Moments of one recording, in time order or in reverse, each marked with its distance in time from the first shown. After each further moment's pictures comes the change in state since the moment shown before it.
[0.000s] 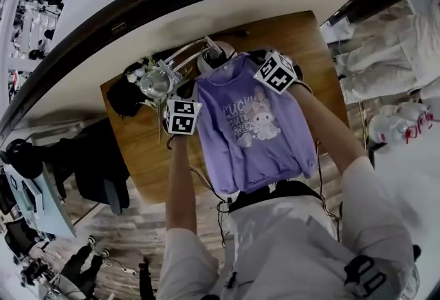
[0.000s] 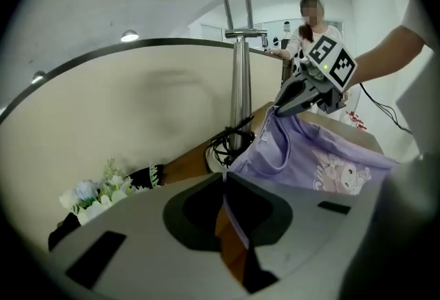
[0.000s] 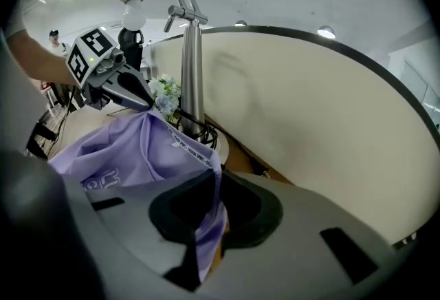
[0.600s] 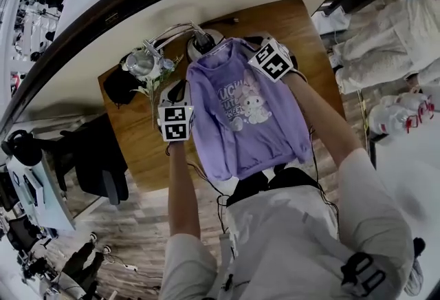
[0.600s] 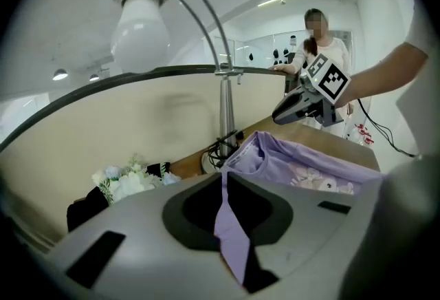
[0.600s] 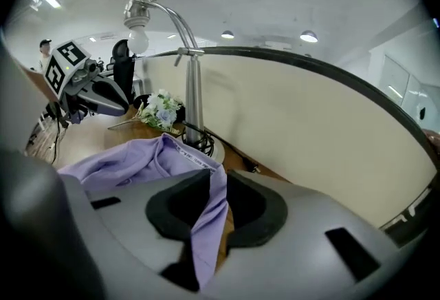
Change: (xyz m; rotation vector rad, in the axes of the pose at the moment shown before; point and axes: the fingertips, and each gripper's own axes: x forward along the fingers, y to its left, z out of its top) left arm -0.067 -0.036 0.006 -0.067 -0.097 0.093; right arm -0.045 0.003 -0.007 0.085 -0.075 -0.061
